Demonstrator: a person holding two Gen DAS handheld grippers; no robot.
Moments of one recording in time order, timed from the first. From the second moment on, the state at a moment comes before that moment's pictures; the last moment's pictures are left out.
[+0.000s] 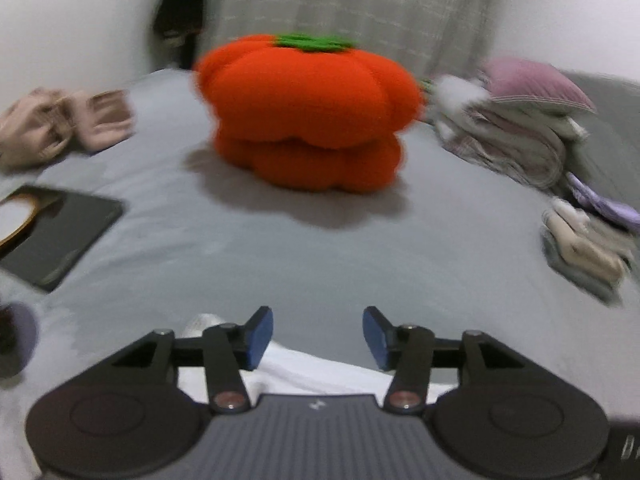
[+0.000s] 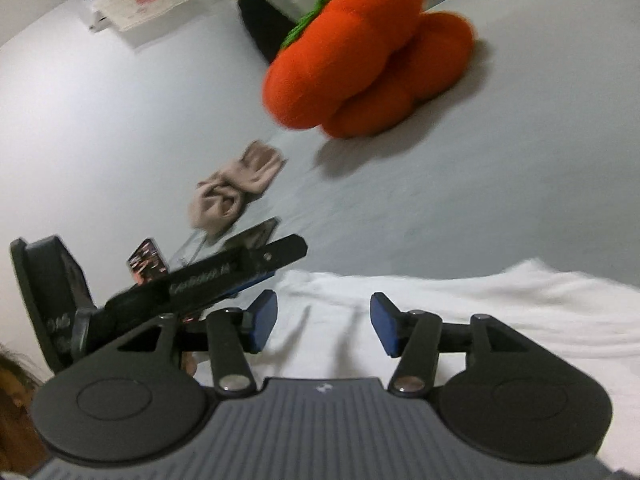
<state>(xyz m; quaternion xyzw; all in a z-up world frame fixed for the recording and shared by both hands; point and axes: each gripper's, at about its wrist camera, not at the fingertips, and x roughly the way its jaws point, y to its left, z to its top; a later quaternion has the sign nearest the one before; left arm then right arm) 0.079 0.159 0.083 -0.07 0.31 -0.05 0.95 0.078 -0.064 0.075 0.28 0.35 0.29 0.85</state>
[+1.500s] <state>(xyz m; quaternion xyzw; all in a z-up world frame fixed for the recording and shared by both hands) -0.104 -0.029 0.024 0.23 0.26 -0.24 0.91 0.044 -0.218 0.019 0.39 0.48 0.24 0.75</state>
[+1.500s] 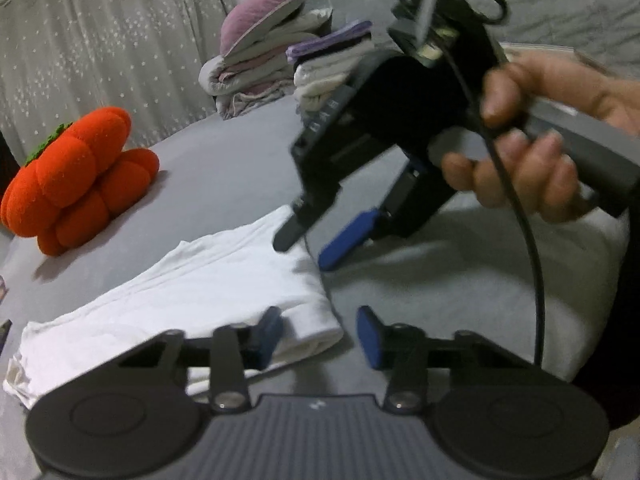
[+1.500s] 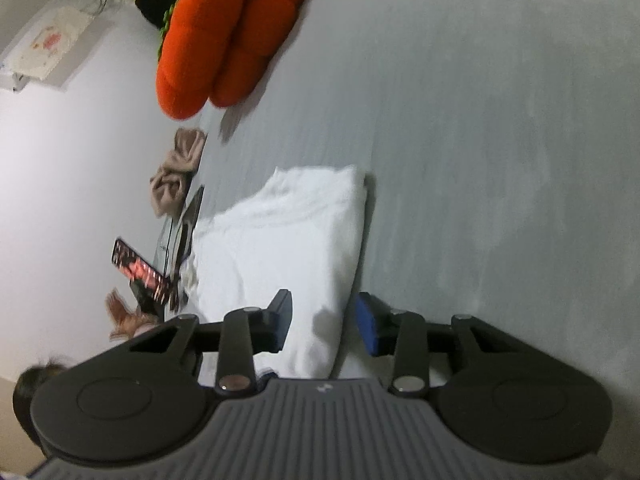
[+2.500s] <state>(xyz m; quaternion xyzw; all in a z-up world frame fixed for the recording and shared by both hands) -0.114 -0.047 0.016 0.34 0.24 -0.16 0.90 0.066 -0.220 0.011 0.36 0.40 0.23 0.81</state>
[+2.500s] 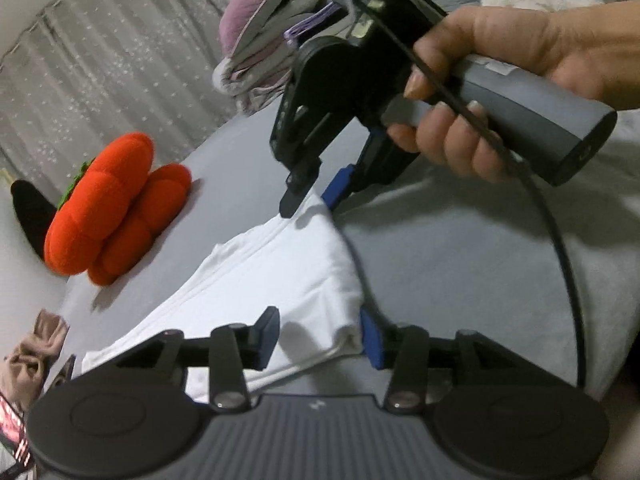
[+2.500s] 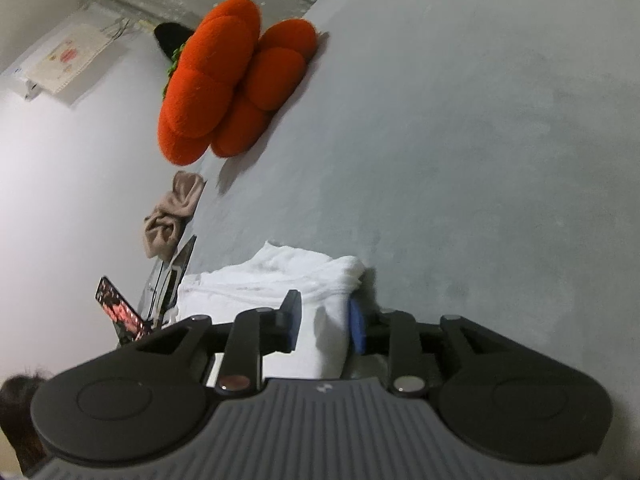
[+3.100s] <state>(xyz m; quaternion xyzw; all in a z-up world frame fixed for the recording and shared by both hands) -0.125 -0.109 0.048 0.25 0.27 -0.19 0.91 0.053 -0.275 0.032 0.40 0.36 0.19 0.82</state>
